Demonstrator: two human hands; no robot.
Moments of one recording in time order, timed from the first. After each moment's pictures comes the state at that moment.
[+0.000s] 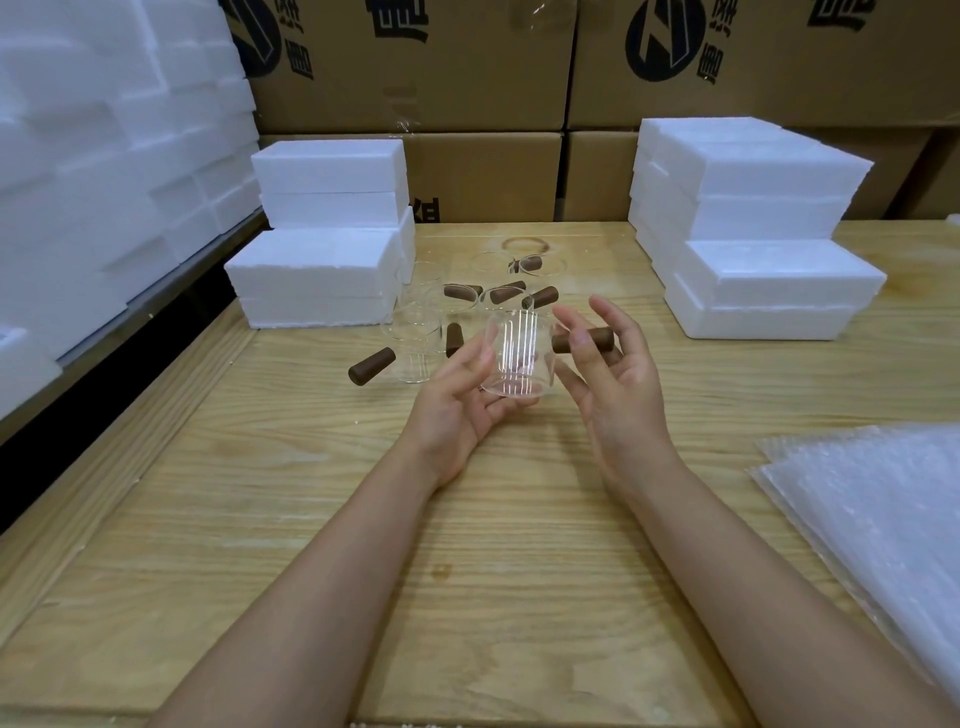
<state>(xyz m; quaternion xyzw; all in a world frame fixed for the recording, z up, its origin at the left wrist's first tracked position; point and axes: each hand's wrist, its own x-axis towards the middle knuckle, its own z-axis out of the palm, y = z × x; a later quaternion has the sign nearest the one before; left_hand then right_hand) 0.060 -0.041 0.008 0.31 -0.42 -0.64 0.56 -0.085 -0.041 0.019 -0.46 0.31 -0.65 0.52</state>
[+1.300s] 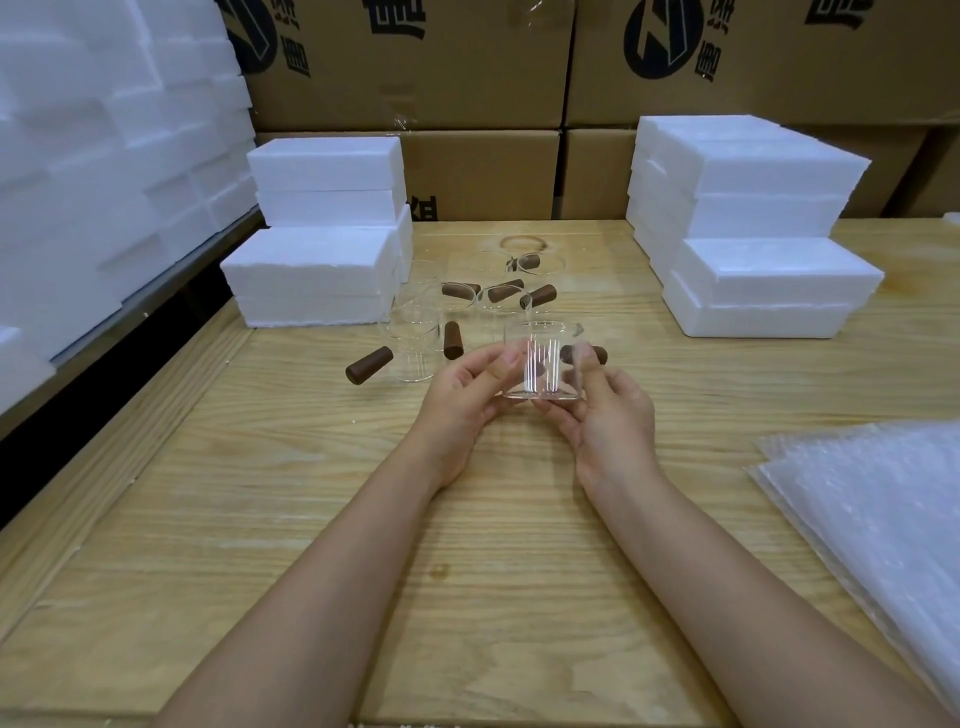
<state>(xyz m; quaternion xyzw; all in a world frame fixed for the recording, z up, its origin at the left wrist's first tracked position) 0.055 -0.041 0.005 0.35 -0.50 -0.57 0.55 -0.071 -0.039 0.010 -0.26 0.42 -0.66 0.57</state>
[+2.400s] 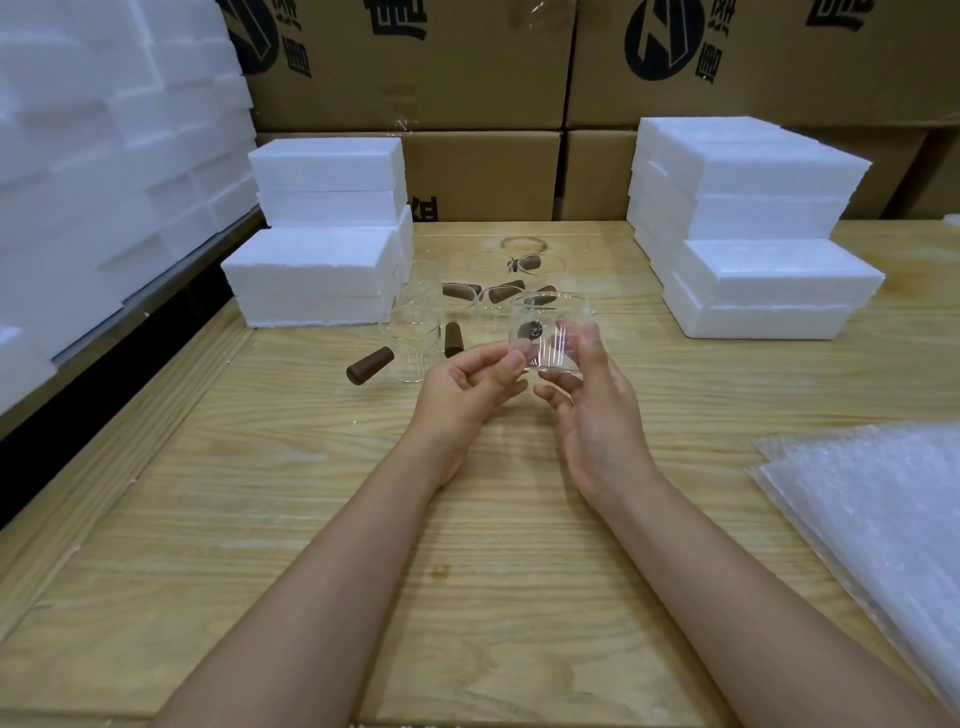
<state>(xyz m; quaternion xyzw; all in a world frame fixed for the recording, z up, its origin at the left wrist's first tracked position) 0.054 -0.040 0.006 0.36 -0.47 -0.55 0.59 -0.067 -0.037 0.016 -0.39 0.34 -0.64 0.57</state>
